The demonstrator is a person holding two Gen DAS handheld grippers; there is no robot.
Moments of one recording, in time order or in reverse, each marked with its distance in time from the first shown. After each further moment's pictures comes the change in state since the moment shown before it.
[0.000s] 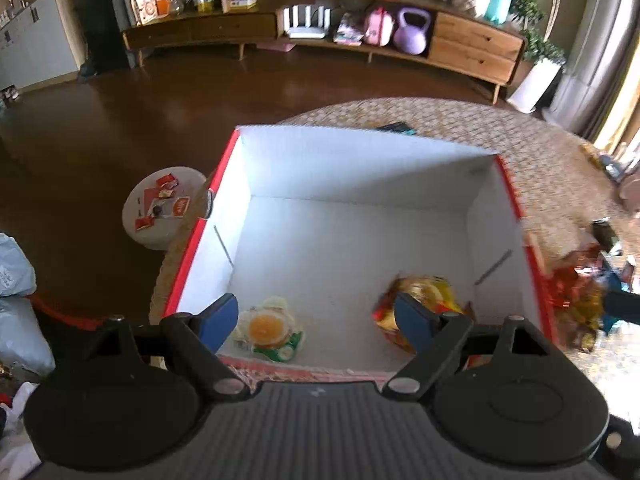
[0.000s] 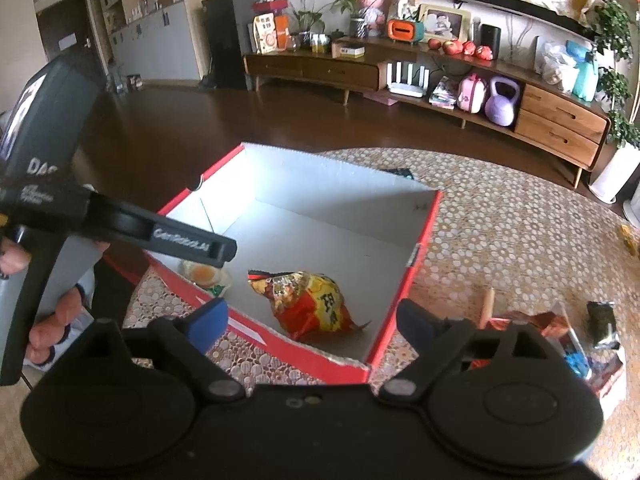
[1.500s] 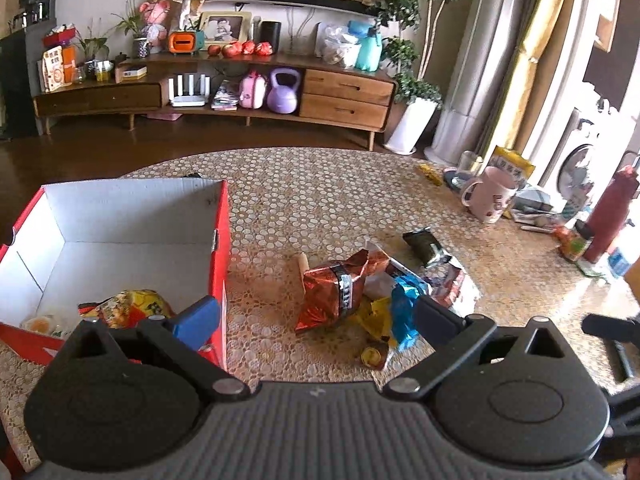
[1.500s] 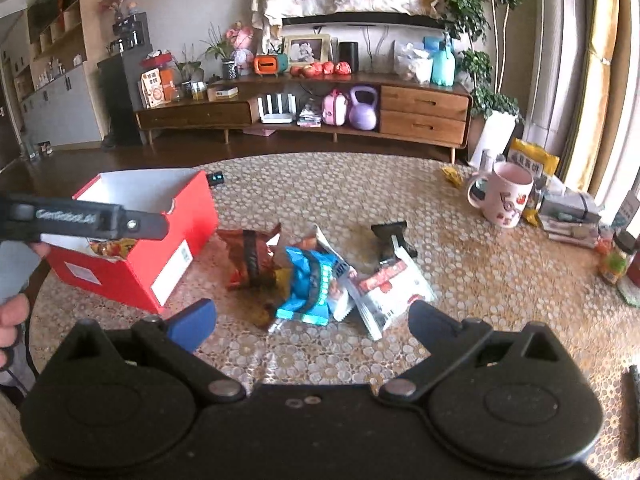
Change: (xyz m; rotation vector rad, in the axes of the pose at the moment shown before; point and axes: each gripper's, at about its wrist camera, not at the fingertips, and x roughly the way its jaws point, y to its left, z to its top) left arm -0.045 -0.203 -0.055 0.098 -0.215 -0.252; right arm -0.128 -0.172 -0.136 0.197 -0.136 -0.243
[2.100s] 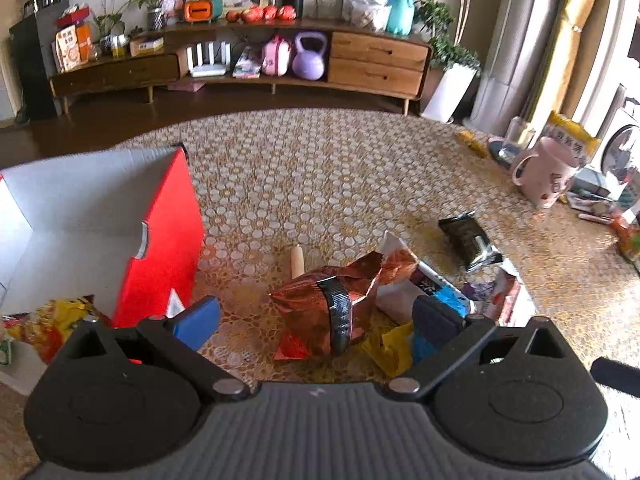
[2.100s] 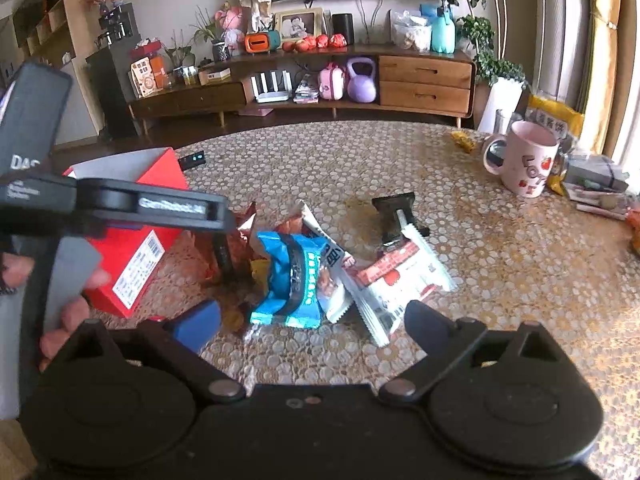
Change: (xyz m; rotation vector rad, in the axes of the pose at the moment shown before) left arm 0.114 -0.031 0.012 -0.022 0.100 0.115; right arm 0.076 -0.020 0.001 0.054 0.072 0.035
